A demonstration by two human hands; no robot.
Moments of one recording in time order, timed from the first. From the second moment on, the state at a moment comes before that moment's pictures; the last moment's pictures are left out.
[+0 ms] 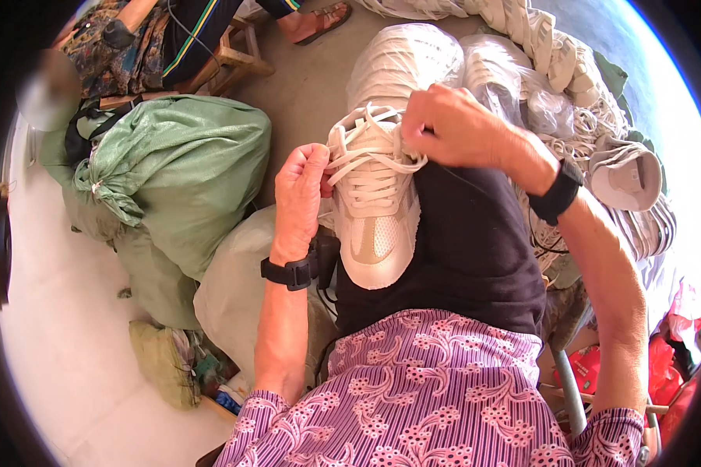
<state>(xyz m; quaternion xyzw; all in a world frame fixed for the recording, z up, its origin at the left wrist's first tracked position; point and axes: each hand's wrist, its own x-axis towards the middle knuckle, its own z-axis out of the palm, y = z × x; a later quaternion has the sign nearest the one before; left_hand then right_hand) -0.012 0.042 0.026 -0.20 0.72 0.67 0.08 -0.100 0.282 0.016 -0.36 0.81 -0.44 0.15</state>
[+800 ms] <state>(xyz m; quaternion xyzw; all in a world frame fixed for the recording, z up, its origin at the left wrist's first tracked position) -0.047 -0.020 0.071 -0.18 0.58 0.79 0.08 -0.065 0.333 0.008 -0.06 0.80 -0.60 0.04</state>
